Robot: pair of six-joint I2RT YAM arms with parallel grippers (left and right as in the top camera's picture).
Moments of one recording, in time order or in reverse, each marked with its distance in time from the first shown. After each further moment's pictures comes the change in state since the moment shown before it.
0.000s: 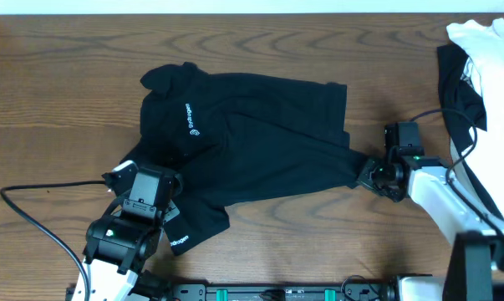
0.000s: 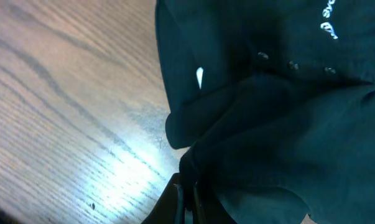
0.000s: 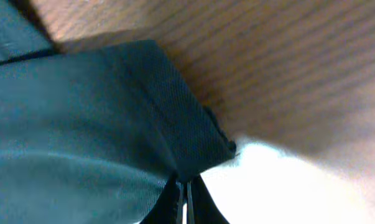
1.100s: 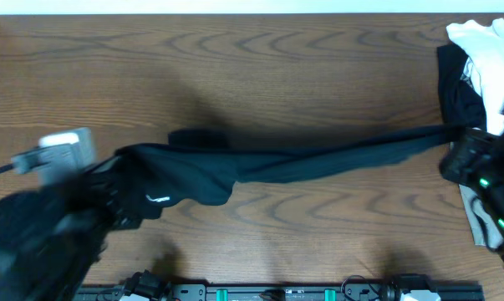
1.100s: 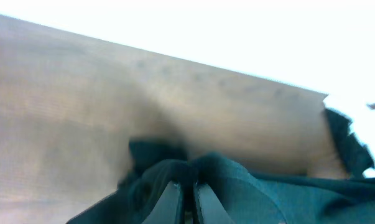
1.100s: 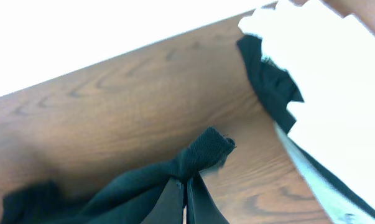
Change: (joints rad) left arm 0.000 -0.016 0.896 -0.219 0.241 0.385; right arm 0.000 -0.528 0.882 -0.696 0.243 -0.239
